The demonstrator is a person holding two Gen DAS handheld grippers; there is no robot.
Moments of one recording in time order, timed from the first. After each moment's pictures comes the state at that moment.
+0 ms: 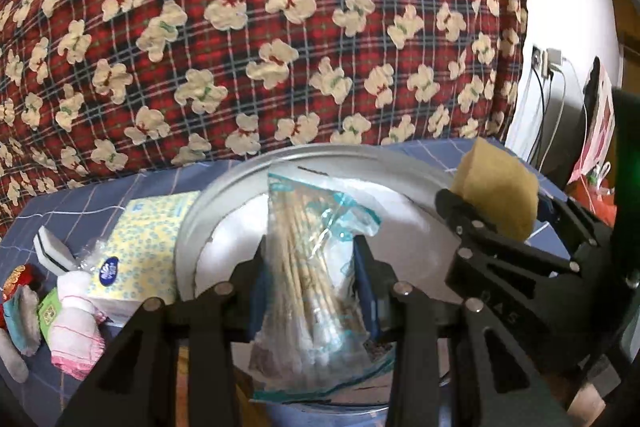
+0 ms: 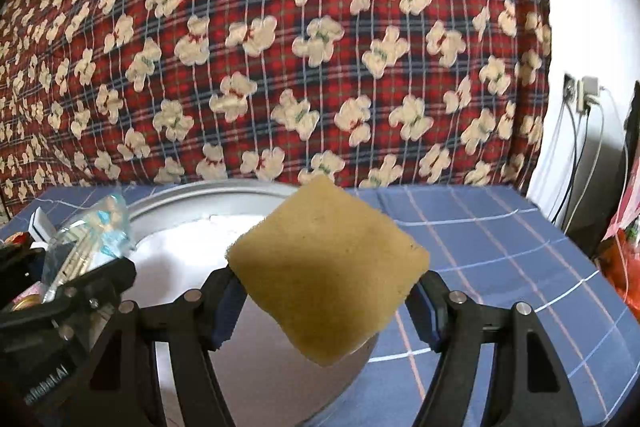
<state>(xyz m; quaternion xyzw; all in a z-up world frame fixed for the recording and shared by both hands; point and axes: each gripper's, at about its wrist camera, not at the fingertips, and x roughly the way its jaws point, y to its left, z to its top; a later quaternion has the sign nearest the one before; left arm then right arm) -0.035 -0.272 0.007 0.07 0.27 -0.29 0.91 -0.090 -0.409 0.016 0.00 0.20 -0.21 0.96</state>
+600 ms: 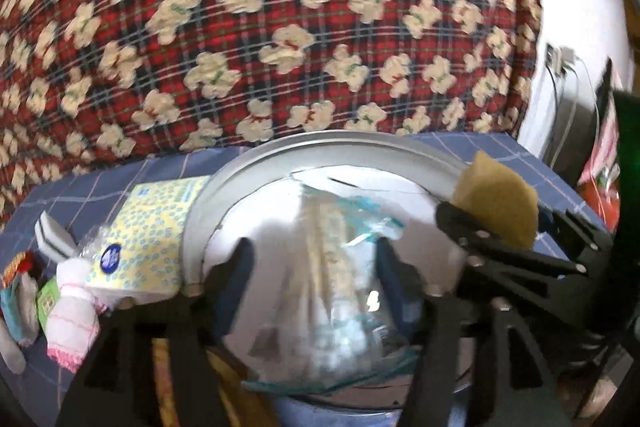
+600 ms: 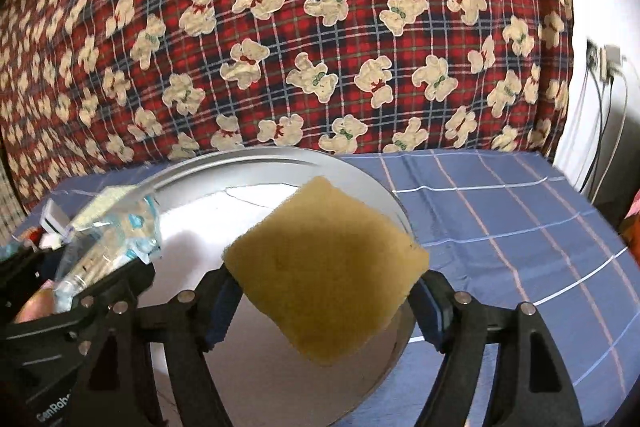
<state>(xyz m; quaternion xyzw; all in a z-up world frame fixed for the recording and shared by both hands) -0.025 -0.264 -0.001 0.06 0.29 -0.27 0.92 -0.074 -0.415 -0.001 0.04 0.26 -0.17 0.95</state>
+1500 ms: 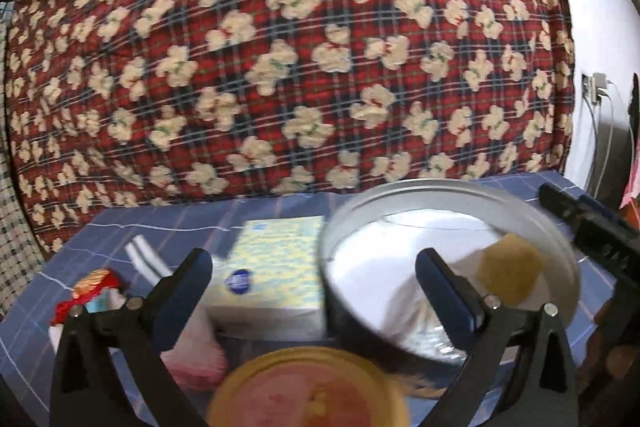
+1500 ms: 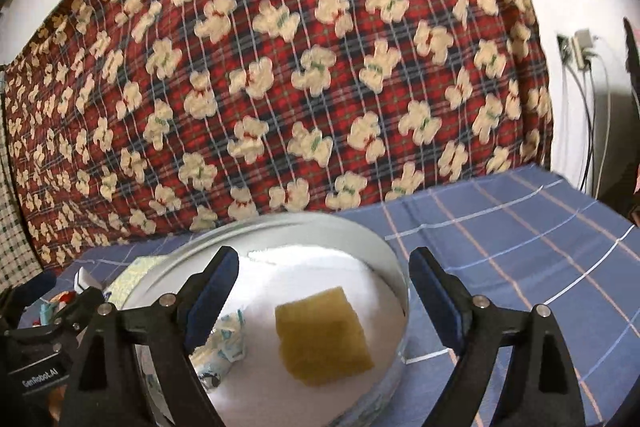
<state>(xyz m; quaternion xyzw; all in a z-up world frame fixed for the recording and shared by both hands) -0.035 -0.190 0.016 0.06 0.19 -0.17 0.97 -0.105 -0.419 0.018 0.11 0.15 -0.16 0.97</state>
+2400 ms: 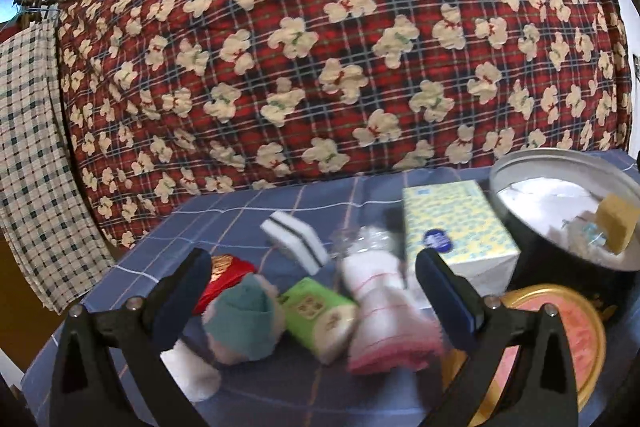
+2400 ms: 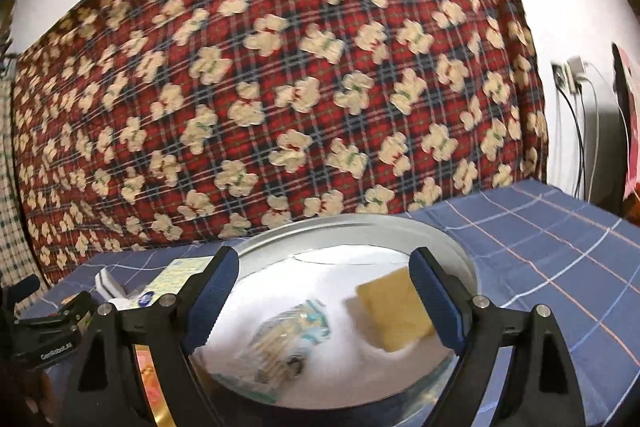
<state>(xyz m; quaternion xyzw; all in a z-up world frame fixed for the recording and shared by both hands) -0.006 -0.081 -0.004 0.10 0.19 -0.06 0.98 -0.120 -0.333 0.013 0.09 0.10 -0.19 0.97</state>
